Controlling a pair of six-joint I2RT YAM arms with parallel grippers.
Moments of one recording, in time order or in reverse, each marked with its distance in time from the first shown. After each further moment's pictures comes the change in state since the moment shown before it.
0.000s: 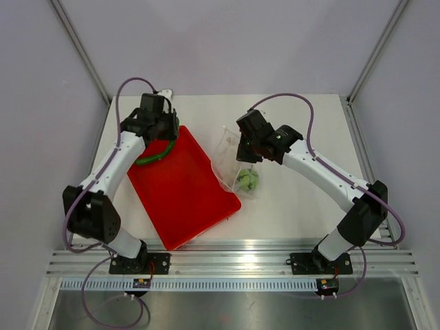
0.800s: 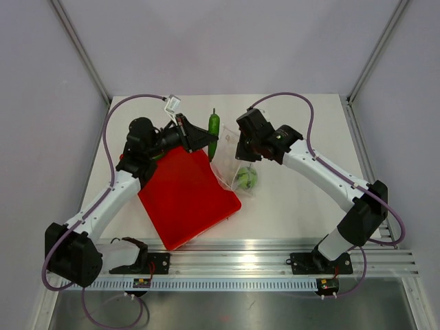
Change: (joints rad) left arm -0.106 -0.412 -0.456 0.911 0.755 -0.459; right arm 0.000 0.000 -0.002 0.032 -0.004 0.000
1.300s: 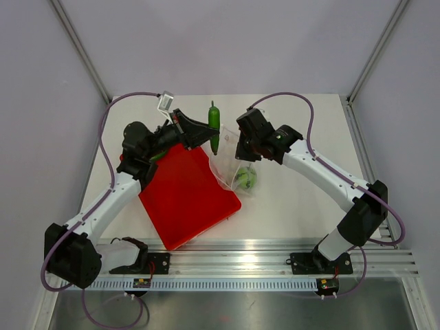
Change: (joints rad) left arm -0.020 -0.019 -0.021 0.253 0.003 -0.116; right arm 0.000 0.000 0.000 0.007 0.000 0.000
